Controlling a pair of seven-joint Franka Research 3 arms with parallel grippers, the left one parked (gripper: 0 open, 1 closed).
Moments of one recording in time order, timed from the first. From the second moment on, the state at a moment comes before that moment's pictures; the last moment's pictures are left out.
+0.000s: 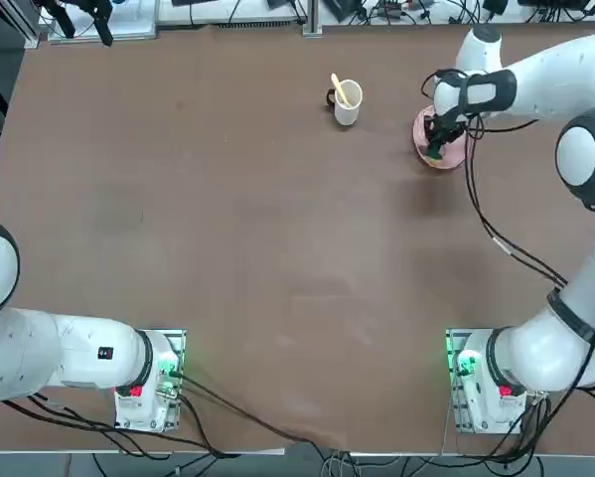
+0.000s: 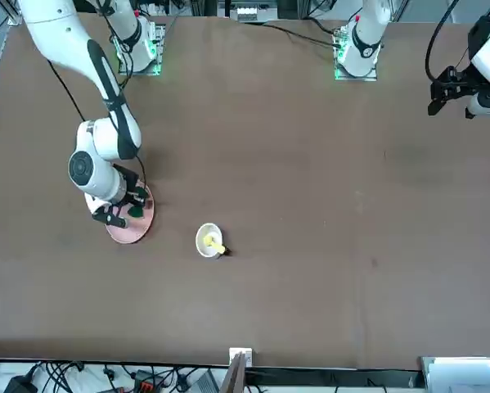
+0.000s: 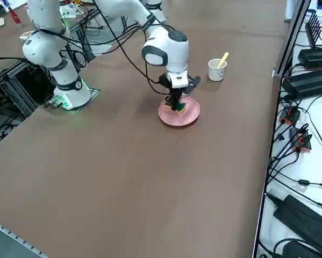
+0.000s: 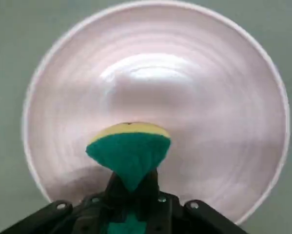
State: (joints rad) arm 0.15 0.46 -0.01 -2.08 0.05 2.44 0.28
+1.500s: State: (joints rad) arm 0.03 0.51 0.00 -1.99 0.06 2.53 0.06
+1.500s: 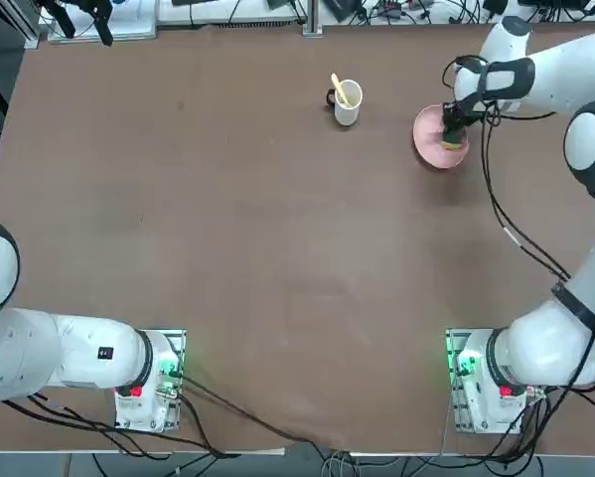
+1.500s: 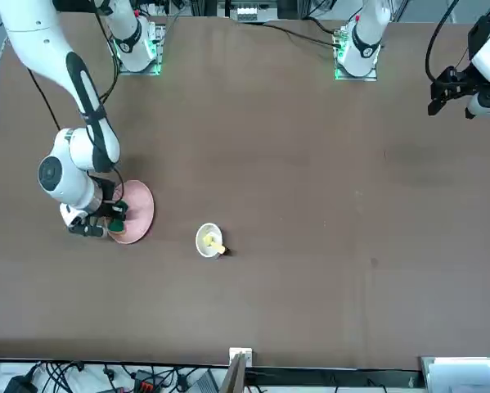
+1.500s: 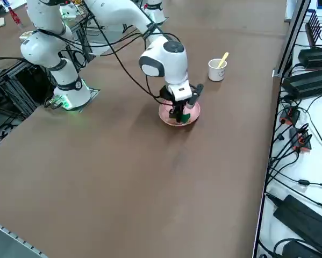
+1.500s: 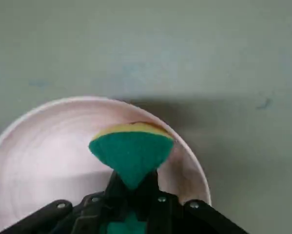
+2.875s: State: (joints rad) arm -0.35 0.21 -0.04 -2.10 0.04 2.14 -0.39
